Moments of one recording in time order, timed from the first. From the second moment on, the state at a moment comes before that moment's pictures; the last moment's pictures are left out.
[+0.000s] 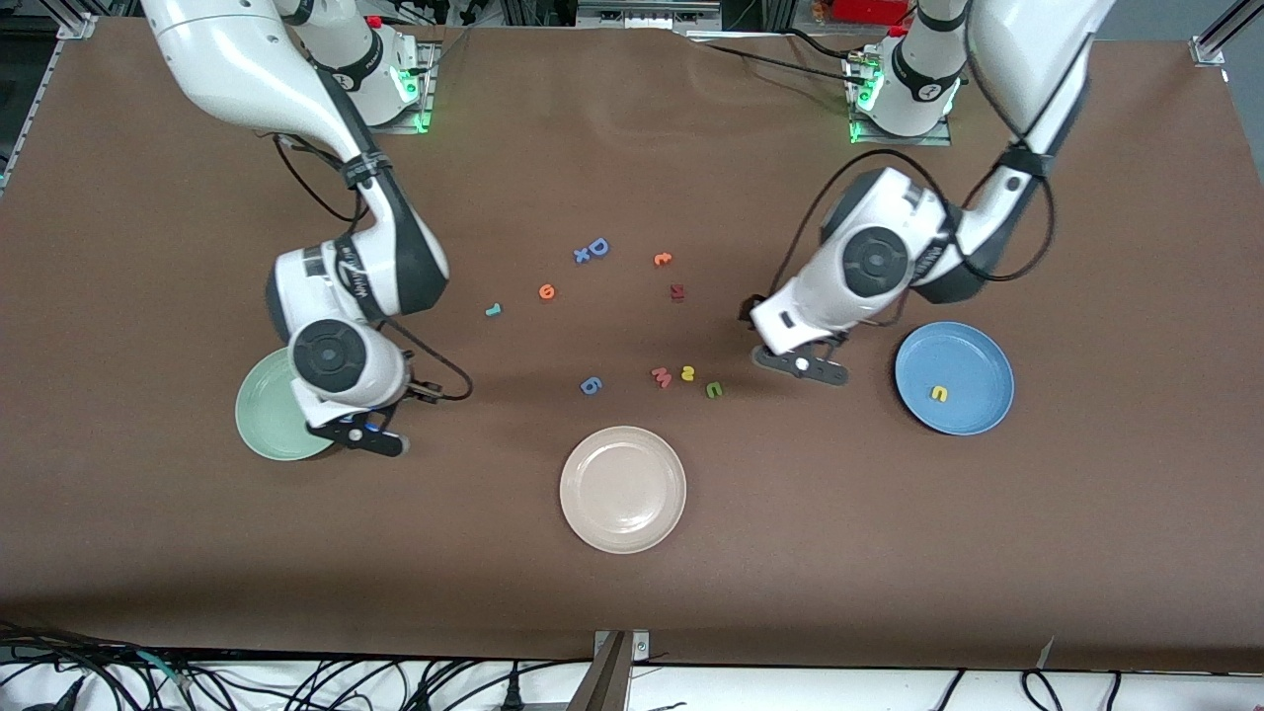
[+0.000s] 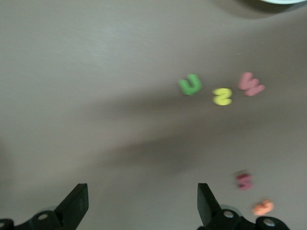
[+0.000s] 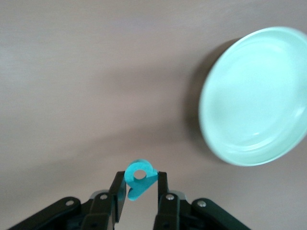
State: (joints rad) left arm -0.05 0.48 -0.51 -1.84 0.10 2.15 -0.38; right arm 0.33 0.63 -0.05 -1.50 -0.12 1.90 0.55
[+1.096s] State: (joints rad) left arm -0.26 0.73 -0.42 -1.69 0.22 2.43 -0.59; right arm 0.30 0.54 -0.25 -1.80 -0.11 2.23 0.09
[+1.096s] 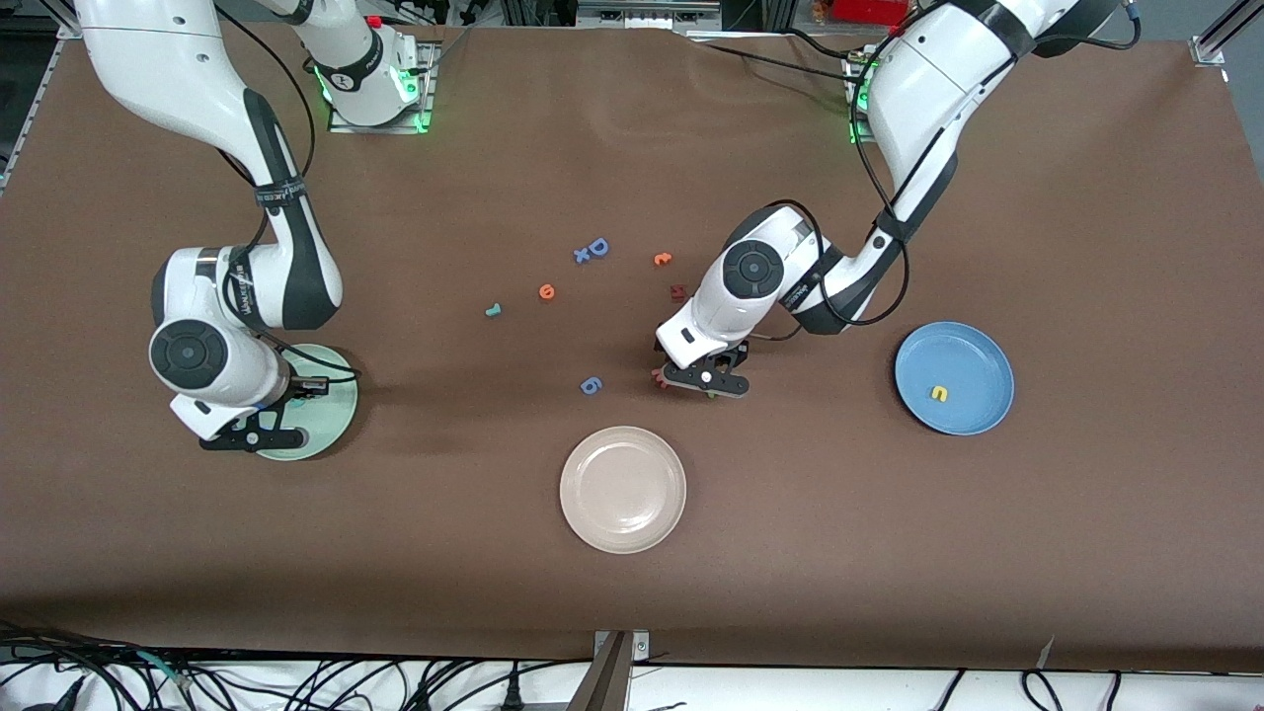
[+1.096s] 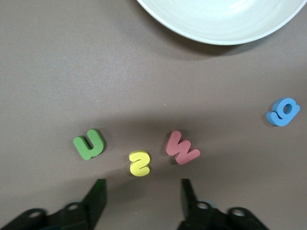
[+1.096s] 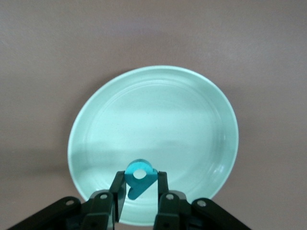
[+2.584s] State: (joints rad) left arm -0.27 0.81 -0.38 -1.64 0.27 2.49 -0.59; right arm 0.29 0.42 -0.22 -2.05 -0.07 2.47 0.12
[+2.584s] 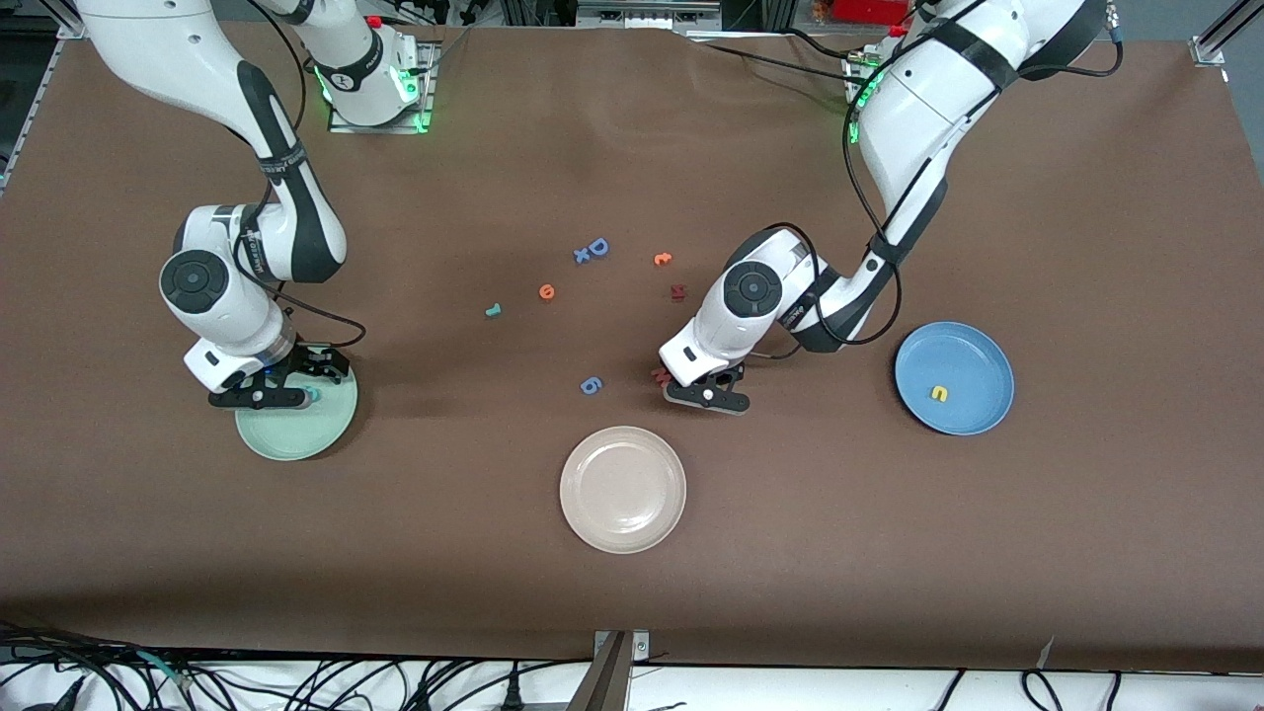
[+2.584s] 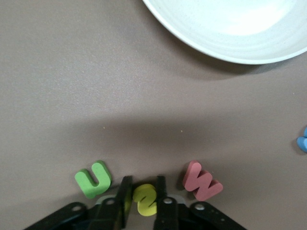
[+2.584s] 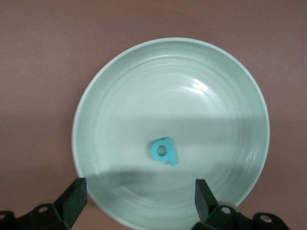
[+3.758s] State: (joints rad) left arm -0.12 0.79 -0.40 -1.45 0.27 2.15 -0.39; right arm 0.36 0.42 0.14 -2.00 -0.06 2.35 1.12
